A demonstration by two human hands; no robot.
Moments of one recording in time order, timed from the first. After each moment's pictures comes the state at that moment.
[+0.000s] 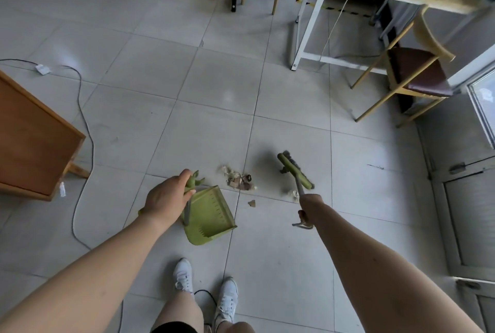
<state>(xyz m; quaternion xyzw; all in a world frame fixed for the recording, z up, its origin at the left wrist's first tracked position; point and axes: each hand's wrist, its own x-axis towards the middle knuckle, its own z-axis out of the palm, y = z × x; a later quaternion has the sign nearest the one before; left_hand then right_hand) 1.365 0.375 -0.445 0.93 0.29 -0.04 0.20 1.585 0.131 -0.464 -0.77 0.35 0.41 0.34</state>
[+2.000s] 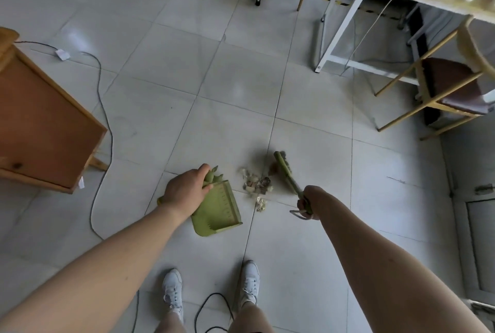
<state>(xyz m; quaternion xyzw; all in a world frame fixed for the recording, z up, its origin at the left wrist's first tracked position) 1.361 0.481 -0.457 0.93 0.29 -0.06 0.21 1.577 0.266 -0.461 -0.75 0.33 0.47 0.33</state>
